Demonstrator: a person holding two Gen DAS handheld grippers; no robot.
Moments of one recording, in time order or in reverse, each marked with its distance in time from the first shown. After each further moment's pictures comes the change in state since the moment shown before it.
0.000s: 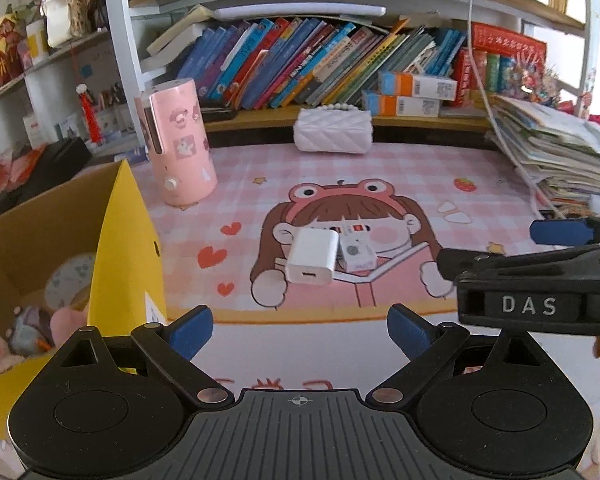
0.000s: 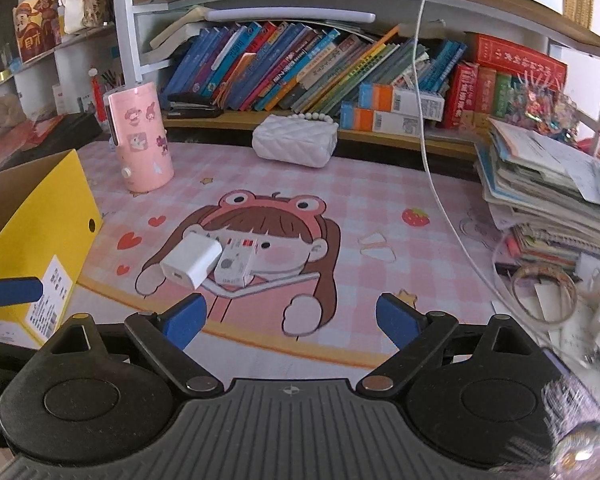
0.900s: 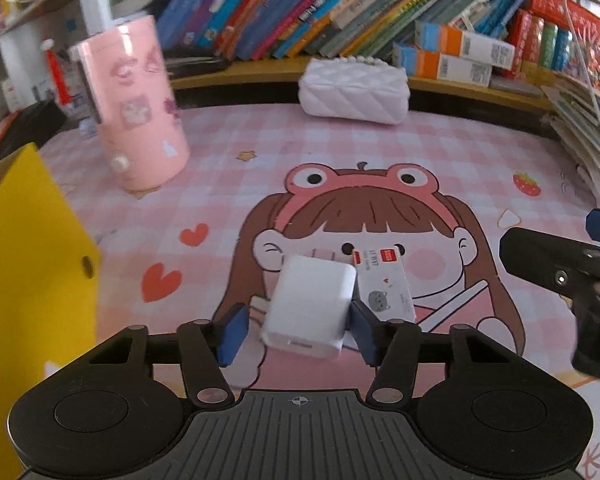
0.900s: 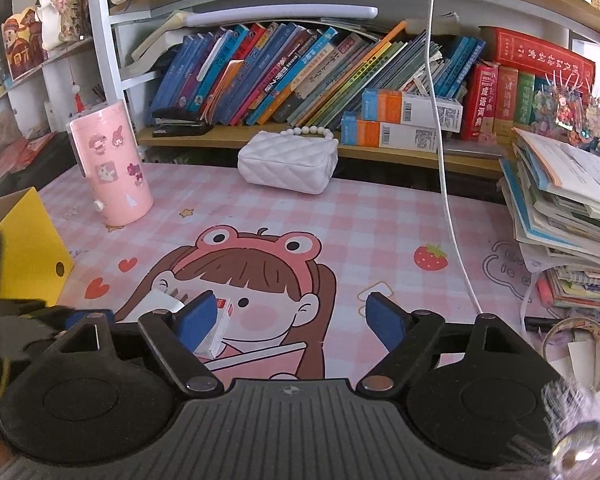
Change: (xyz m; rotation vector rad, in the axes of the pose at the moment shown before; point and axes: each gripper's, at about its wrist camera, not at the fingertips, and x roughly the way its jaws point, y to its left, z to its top) left arm 0.121 -0.010 0.041 -0.046 0.143 0.012; right arm 0.062 -0.027 0.039 0.025 -0.008 0.036
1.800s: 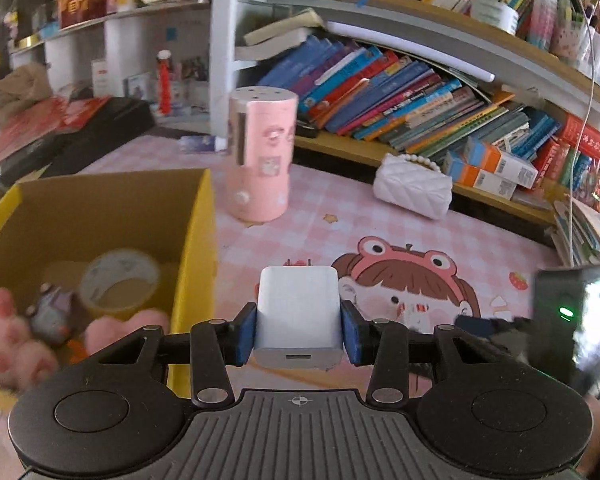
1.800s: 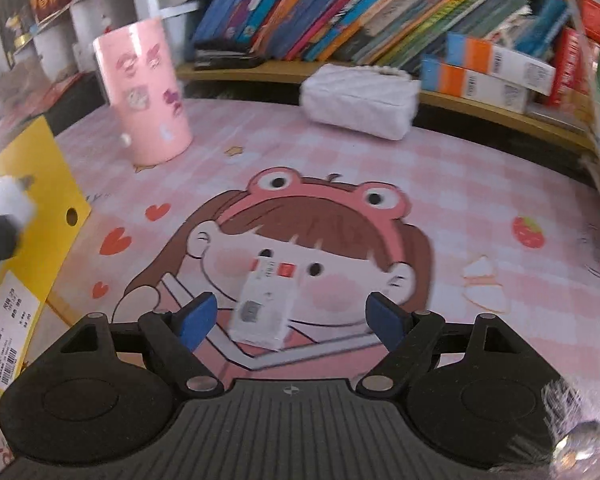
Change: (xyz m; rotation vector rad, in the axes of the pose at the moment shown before) left arm -0.121 0.075 -0.018 -0.265 -0.159 0.029; right arm 0.074 0.048 -0.011 -0.092 0.150 0.101
